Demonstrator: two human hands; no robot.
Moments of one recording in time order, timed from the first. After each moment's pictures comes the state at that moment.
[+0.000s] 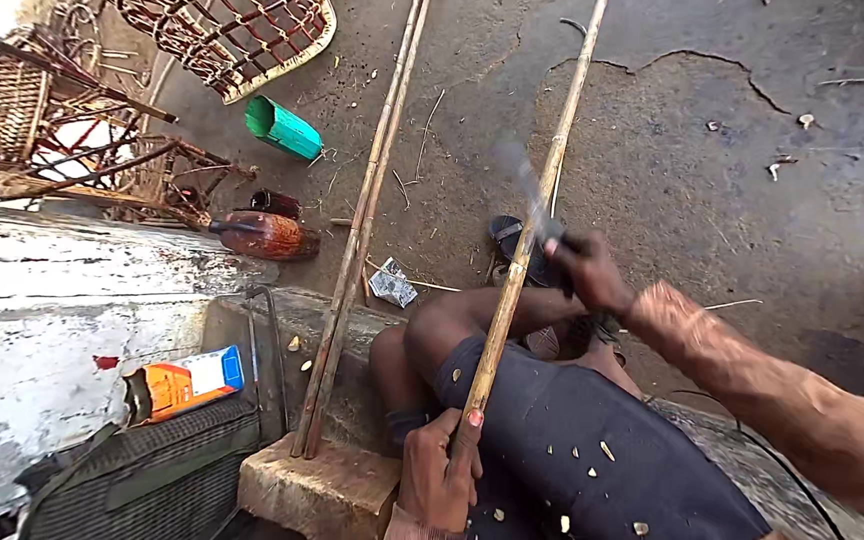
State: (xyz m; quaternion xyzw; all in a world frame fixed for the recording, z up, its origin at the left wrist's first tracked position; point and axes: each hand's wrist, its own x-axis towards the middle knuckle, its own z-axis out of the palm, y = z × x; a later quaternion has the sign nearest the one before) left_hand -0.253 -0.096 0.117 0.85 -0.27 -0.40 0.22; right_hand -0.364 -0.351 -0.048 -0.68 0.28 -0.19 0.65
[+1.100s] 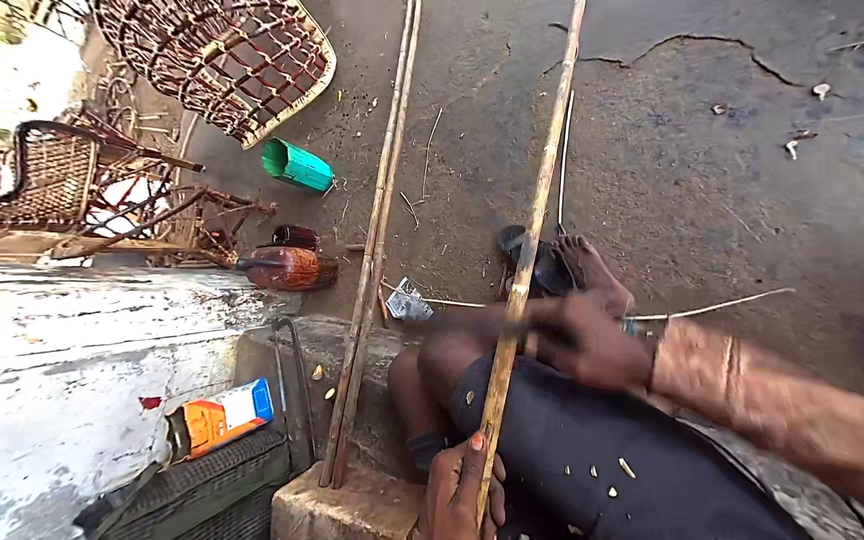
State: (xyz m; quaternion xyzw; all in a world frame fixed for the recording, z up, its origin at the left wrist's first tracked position) left_hand -0.243 -0.094 0.116 0.78 -0.18 -0.52 0.30; right_hand -0.363 -0.325 -0.023 -0.78 0.18 -0.17 0.58
